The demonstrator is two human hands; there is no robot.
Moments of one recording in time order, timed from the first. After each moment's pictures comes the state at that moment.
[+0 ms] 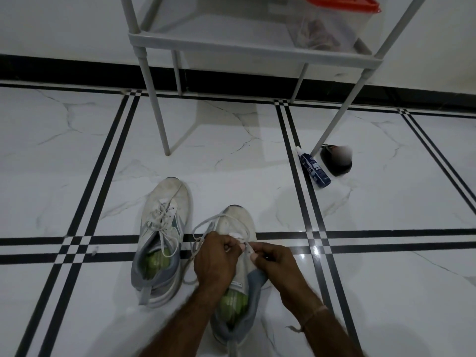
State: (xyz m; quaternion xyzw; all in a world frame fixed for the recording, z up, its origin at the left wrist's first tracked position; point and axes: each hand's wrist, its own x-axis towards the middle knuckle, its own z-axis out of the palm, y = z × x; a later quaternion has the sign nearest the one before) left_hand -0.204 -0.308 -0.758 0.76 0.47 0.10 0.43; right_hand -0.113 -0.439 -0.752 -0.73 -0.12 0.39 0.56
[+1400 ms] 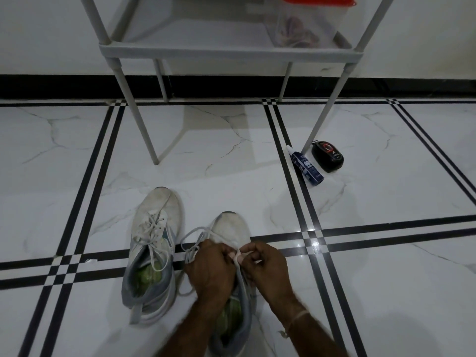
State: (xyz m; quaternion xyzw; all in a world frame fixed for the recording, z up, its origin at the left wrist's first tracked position) left_hand -0.195 -0.318 -0.732 0.80 0.51 0.04 0.32; right_hand -0.125 -0.424 -0.754 -0.81 -0.16 0.24 0.51
